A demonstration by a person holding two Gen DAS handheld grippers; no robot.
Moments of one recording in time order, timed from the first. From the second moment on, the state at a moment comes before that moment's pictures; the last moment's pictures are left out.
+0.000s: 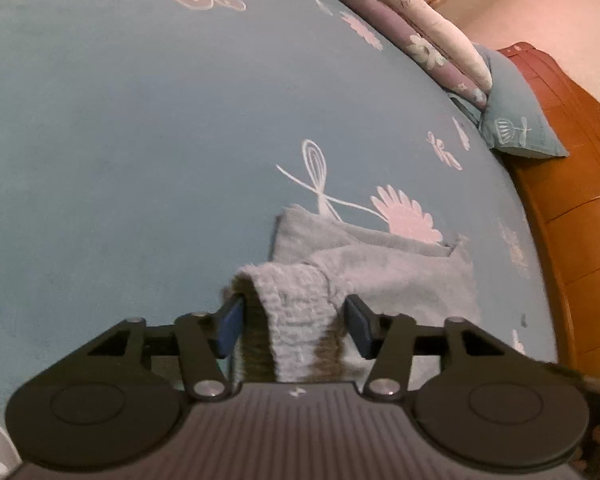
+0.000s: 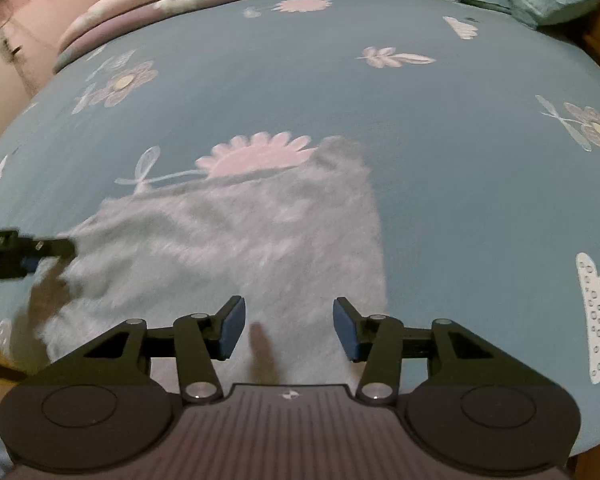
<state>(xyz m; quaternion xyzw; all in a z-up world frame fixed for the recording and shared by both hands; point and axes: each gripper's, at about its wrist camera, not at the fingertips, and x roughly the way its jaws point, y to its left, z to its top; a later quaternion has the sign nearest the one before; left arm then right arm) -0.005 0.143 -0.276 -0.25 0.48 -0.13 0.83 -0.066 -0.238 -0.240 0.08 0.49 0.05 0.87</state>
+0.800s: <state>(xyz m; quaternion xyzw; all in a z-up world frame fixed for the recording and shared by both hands) 0.009 0.157 -0.306 -0.33 0.50 -0.15 0.78 0.024 -0.274 -0.244 0.09 0.48 0.03 0.87</state>
